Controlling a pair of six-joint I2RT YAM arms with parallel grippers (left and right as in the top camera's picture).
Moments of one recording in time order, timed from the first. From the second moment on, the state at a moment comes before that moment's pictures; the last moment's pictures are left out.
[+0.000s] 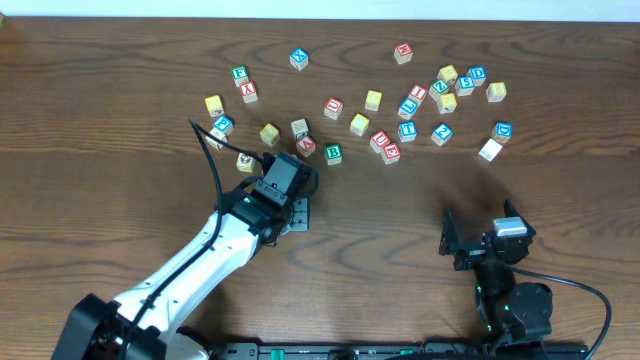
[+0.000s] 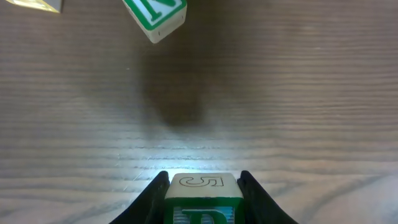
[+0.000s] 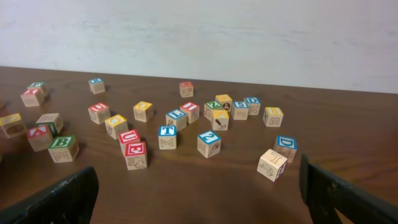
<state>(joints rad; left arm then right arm) -0.57 1.44 0.83 -0.57 -0.06 -0.54 0.15 0.01 0.01 -0.07 0.03 0.00</state>
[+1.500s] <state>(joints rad) -0.57 1.61 0.76 -0.34 -0.16 -0.54 0.15 0.01 0.01 -0.07 0.03 0.00</state>
